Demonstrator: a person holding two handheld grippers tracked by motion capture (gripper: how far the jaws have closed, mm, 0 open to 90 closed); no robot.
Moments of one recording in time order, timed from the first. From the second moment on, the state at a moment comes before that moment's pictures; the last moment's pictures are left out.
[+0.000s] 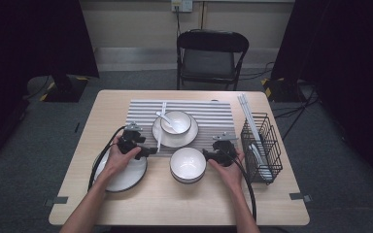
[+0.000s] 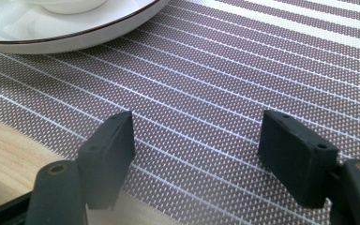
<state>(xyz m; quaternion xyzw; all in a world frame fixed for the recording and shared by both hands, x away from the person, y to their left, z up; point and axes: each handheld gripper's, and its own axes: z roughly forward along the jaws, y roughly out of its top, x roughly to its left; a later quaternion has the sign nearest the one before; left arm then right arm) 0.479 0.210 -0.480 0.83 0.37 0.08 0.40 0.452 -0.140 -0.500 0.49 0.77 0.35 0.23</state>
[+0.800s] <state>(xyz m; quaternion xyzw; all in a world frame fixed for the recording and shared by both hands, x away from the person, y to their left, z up) 0.477 0.210 -0.477 0.83 0.37 0.08 0.41 0.452 -0.140 -0.500 0.49 0.77 0.35 0.23</state>
